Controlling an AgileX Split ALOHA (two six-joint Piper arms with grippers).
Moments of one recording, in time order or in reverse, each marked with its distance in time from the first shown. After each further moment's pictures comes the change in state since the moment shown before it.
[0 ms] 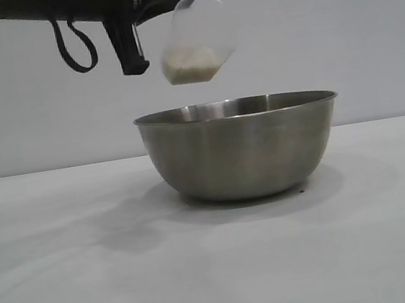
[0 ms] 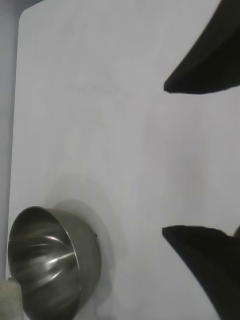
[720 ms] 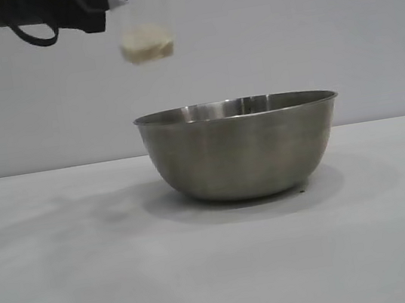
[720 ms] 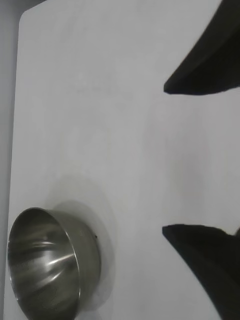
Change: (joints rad) left arm 0.082 0.000 0.000 0.102 -0.136 -0.651; right arm 0.000 0.000 0.000 -0.008 0.000 0.000
